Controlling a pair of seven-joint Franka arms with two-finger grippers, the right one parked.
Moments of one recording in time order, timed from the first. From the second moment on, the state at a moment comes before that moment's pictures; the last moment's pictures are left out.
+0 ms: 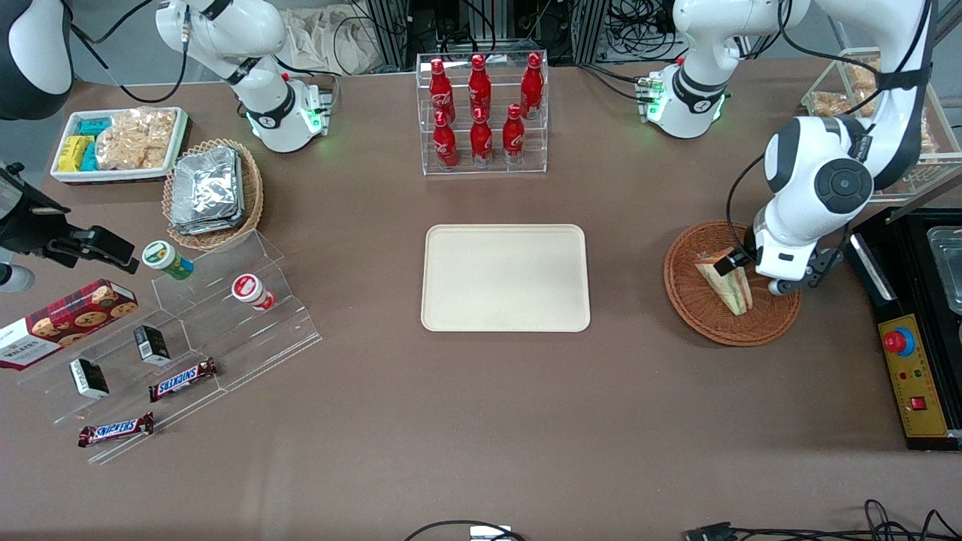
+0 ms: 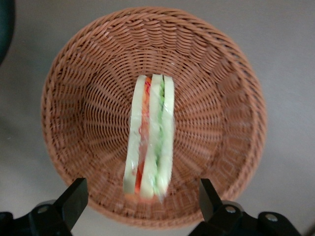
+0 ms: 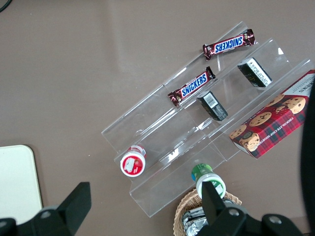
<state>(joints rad) 0.01 0.04 -0.06 -2.36 0.11 2.29 -0.65</state>
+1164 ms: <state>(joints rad) 0.00 0.11 -0.03 -2.44 0.11 2.44 -0.65</state>
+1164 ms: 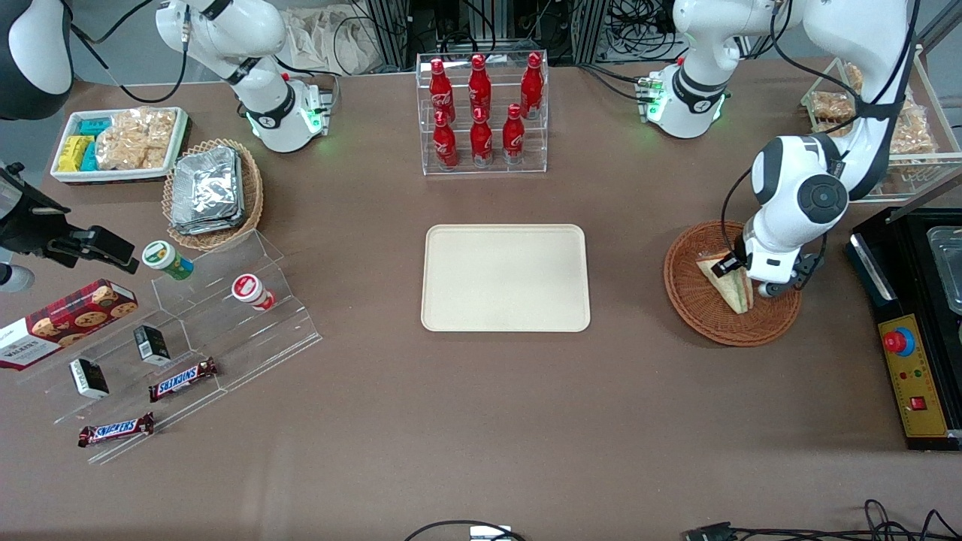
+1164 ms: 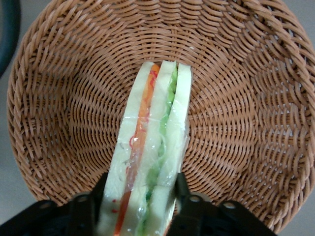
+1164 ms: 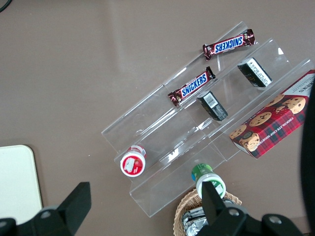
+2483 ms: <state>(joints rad) -0.02 -0.11 -0.07 -1.70 0.06 1.41 -0.42</state>
